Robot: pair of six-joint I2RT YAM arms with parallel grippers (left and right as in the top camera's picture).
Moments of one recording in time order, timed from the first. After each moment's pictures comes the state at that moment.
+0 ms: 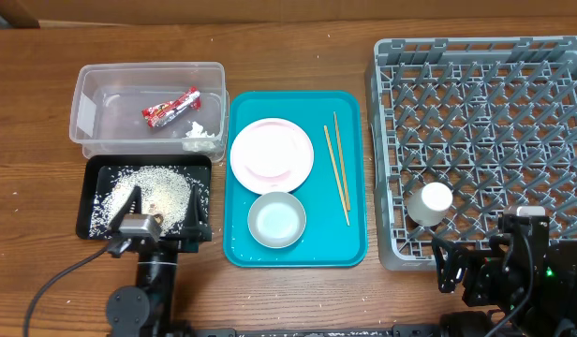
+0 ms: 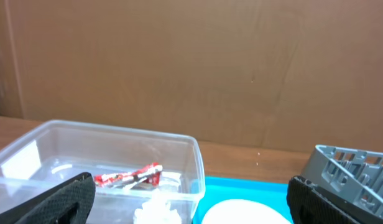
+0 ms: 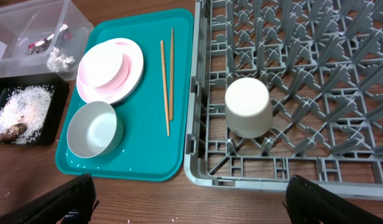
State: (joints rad) left arm -0.03 0.04 0.14 -0.01 0.02 -0.20; right arm 0.07 0.57 1.17 -1.38 -0.19 0.17
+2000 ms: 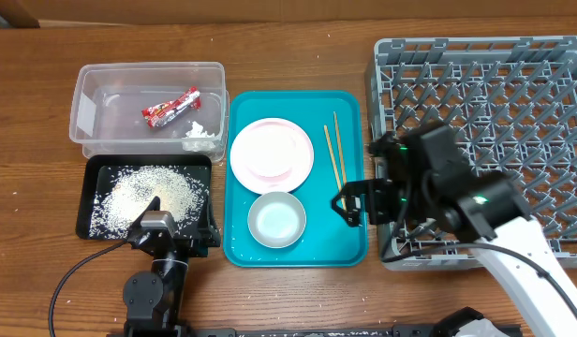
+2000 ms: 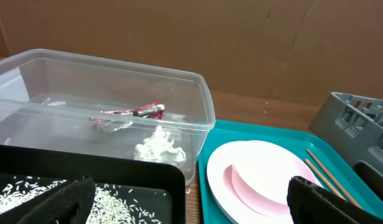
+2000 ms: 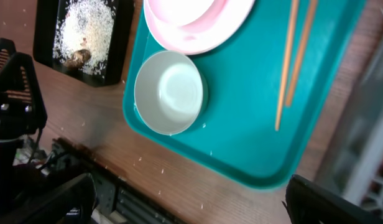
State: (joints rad) left arm -0.03 0.02 0.01 -0.07 0.04 -0.21; right arm 0.45 1.21 1.17 -1.06 -0.40 0.33
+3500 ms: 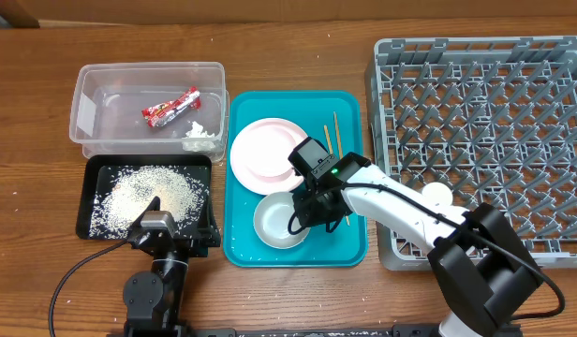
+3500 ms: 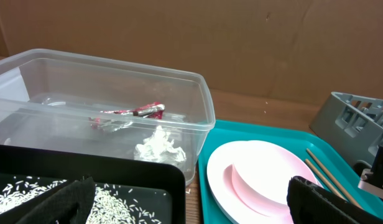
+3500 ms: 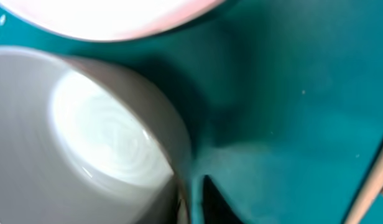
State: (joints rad) left arm -0.03 0.02 0.01 -0.07 0.04 -0.21; right arm 0.71 1.82 1.17 -0.76 -0.20 0.46
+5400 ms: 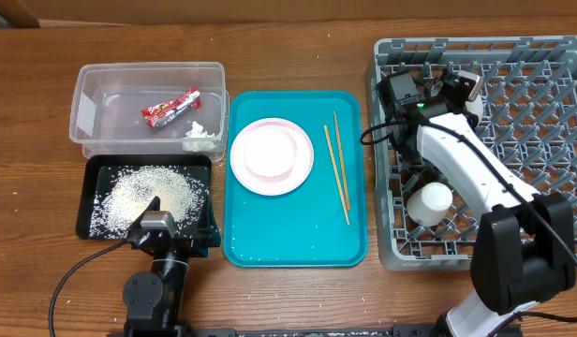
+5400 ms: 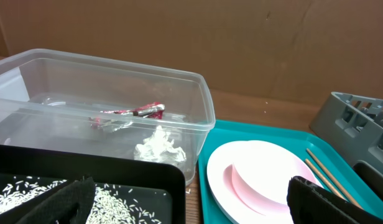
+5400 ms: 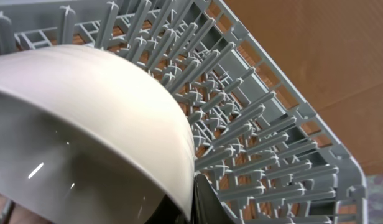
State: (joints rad) left arm -0.03 0.02 0.01 -0.07 0.04 -0.21; right arm 0.28 1.82 1.35 -0.94 1.08 0.75
